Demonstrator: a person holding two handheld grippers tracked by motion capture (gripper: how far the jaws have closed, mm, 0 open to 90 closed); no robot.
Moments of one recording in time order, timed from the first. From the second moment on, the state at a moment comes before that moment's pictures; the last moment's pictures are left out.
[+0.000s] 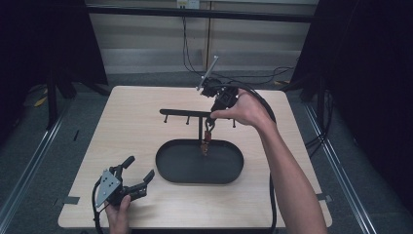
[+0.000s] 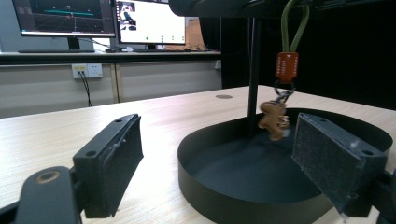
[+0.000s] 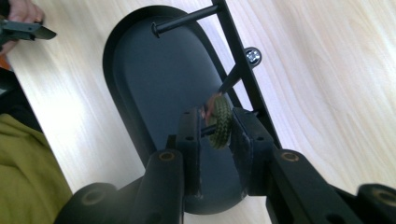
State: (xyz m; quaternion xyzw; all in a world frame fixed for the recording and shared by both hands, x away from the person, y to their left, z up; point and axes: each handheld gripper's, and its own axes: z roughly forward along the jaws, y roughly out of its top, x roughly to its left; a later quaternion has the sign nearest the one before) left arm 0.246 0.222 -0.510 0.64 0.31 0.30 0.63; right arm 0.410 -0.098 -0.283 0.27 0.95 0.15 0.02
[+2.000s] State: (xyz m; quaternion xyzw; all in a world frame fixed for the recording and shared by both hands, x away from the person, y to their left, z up) left arm 0.246 0.222 -0.510 0.64 0.31 0.30 0.63; right arm 0.305 -0.155 -0.350 0.29 0.85 0.44 0.09
